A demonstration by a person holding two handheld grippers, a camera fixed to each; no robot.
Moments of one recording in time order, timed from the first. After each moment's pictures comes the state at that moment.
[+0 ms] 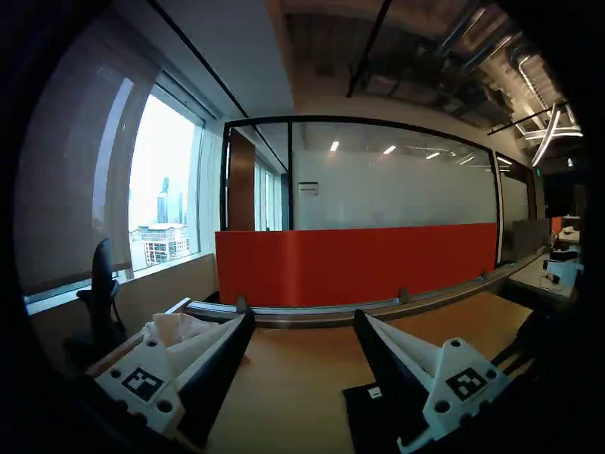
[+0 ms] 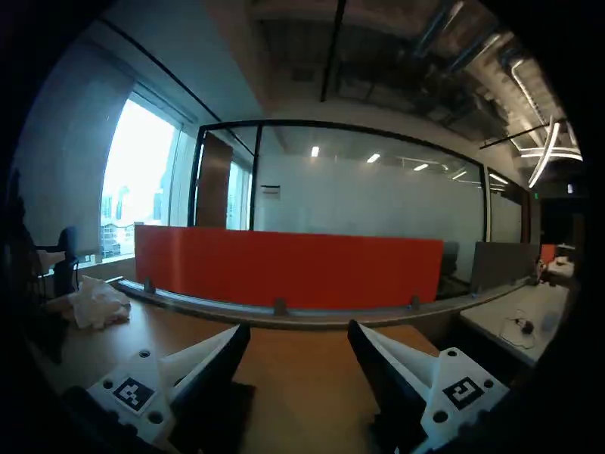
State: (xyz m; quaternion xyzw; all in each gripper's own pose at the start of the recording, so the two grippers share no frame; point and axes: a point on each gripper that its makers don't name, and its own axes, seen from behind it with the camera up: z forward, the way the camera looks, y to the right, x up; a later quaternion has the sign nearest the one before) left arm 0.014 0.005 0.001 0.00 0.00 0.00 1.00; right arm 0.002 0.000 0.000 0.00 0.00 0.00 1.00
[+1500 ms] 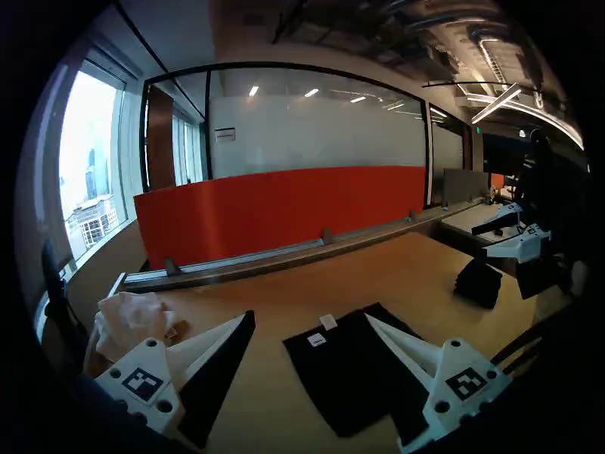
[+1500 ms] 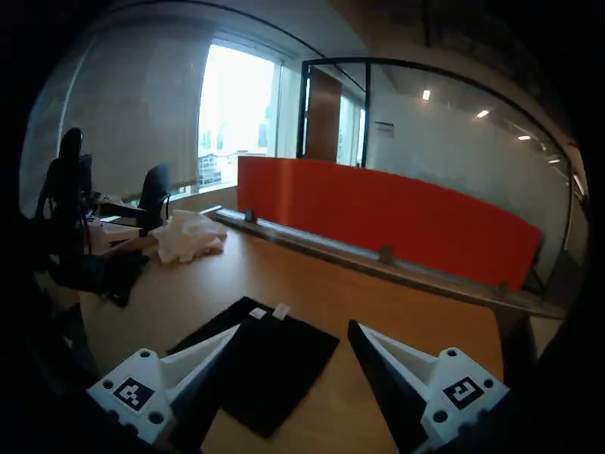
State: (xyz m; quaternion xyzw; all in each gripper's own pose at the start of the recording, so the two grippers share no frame) left arm -0.033 0.073 -0.022 -0.19 -0.14 0.05 0.97; right arm -0.039 -0.103 -0.018 0.26 -0.17 -0.07 0.95
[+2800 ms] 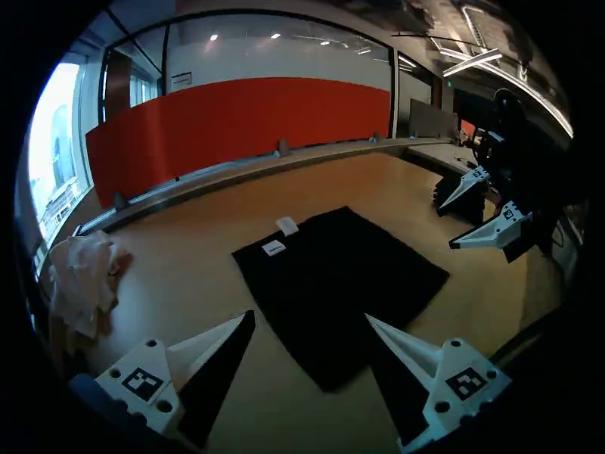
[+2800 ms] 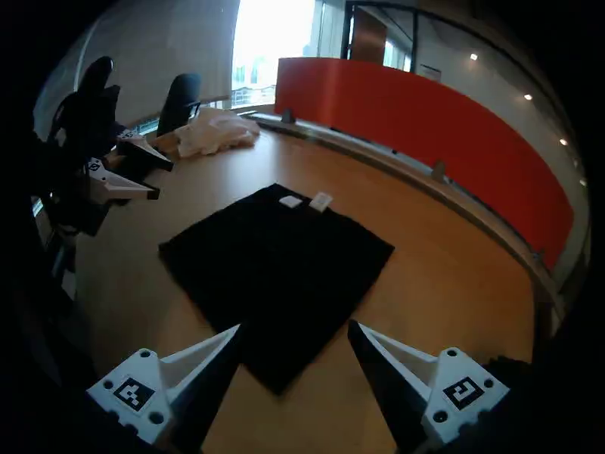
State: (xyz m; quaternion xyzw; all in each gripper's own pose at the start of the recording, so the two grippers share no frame) left arm -0.219 0.107 -0.052 -0.28 -0.27 0.09 0.92; right arm -0.252 -0.129 -0.042 0.31 -0.31 -0.14 0.89
